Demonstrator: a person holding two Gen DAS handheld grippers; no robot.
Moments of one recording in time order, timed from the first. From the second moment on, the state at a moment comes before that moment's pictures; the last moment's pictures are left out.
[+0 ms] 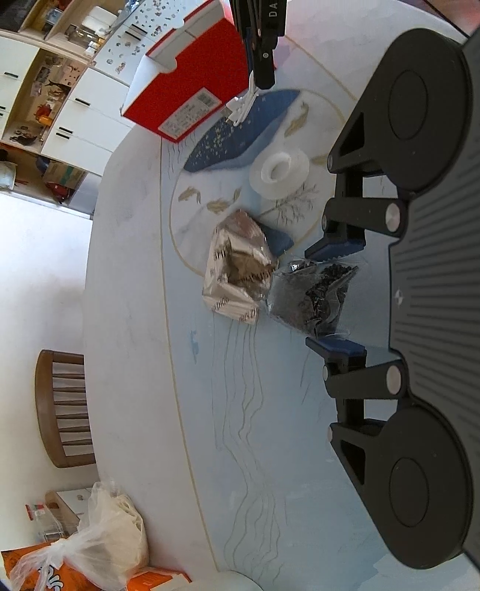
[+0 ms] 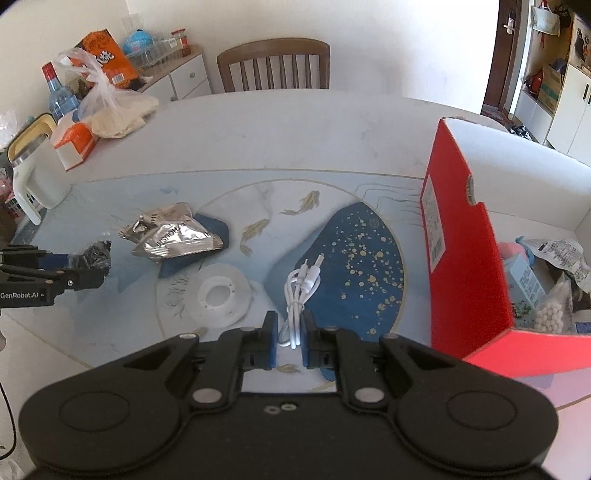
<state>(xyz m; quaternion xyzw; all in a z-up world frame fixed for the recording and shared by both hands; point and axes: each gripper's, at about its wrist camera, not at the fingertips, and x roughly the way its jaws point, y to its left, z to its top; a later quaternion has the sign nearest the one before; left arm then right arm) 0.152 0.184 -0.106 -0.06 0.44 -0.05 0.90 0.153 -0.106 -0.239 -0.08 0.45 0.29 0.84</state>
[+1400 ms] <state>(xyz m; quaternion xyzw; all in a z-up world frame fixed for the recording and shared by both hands) 0.154 0.037 -0.011 -0.07 0.40 -0.14 0.90 0.145 -0.237 -0.151 0.00 0.38 0.29 0.88</state>
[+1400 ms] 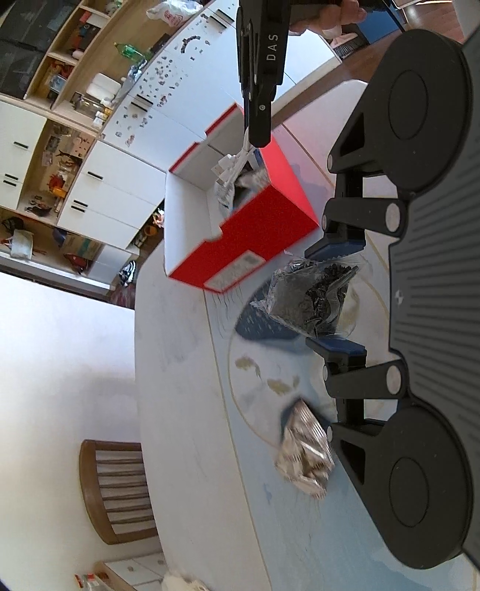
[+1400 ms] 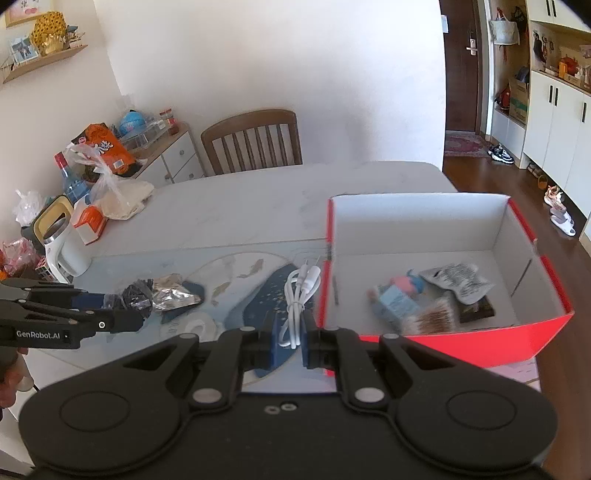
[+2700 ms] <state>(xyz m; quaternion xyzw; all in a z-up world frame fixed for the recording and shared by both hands) 0.309 -0.135 -0.033 0.00 0.43 -0.19 0.88 0.249 -0.343 -0.192 -0.02 0.42 0.24 0.88</state>
